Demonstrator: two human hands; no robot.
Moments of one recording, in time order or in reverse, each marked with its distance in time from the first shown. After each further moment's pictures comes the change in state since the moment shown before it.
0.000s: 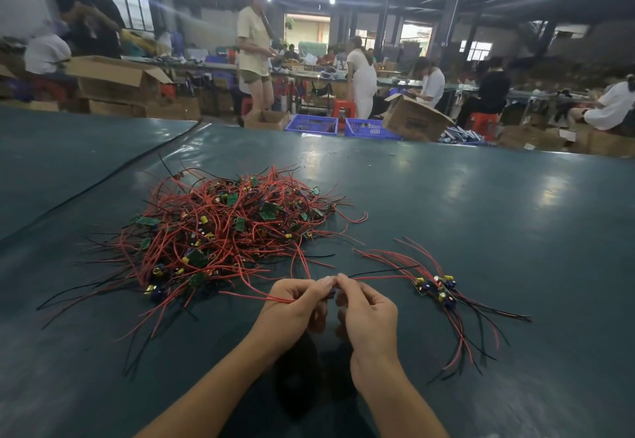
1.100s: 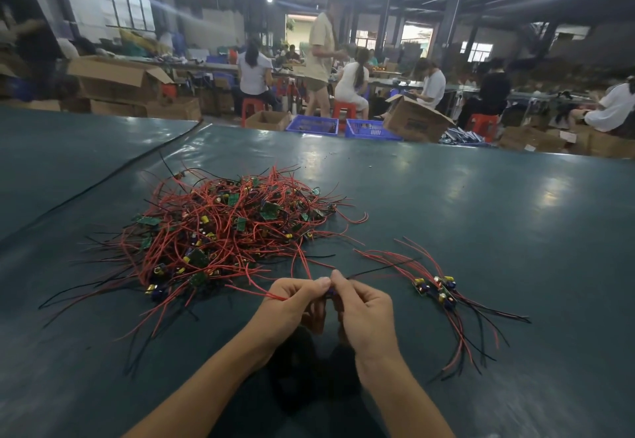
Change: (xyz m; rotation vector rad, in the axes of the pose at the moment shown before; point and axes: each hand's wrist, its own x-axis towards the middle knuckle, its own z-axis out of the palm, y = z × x) left_hand -0.001 0.006 -0.008 -0.099 -0.069 -0.084; right_hand 0.008 0.002 -0.002 -0.108 -0.141 -0.099
